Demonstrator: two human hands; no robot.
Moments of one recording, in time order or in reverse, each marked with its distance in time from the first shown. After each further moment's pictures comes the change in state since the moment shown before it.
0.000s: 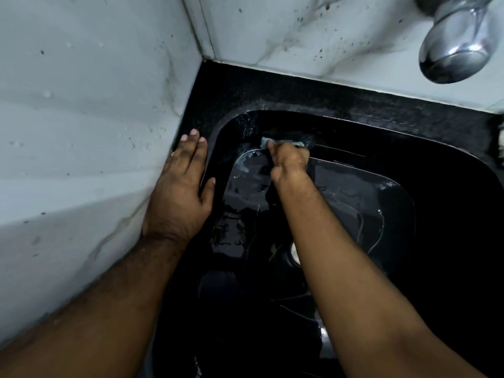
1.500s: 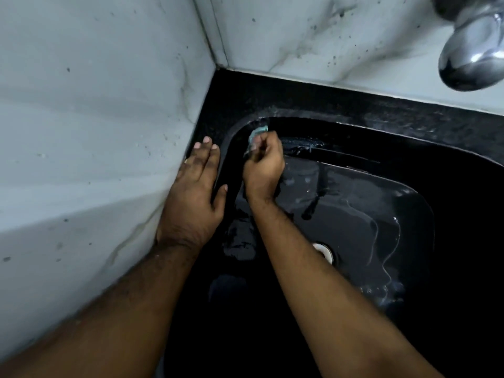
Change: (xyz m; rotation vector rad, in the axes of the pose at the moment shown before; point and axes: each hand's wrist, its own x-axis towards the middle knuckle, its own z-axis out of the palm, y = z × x) left_hand 0.001 0.002 -0.001 0.006 -0.024 -0.006; right_hand -0.018 0.069 0.014 -0.639 -0.154 -0.840
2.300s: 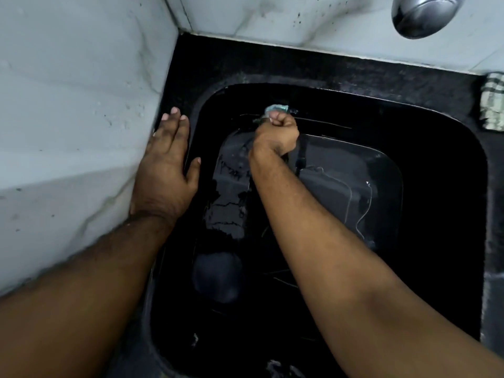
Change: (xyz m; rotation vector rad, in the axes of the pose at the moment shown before) left_hand -0.002 -0.002 0.001 0.021 0.029 0.001; right_hand 0.044 0.007 -0.035 0.220 0.383 0.524
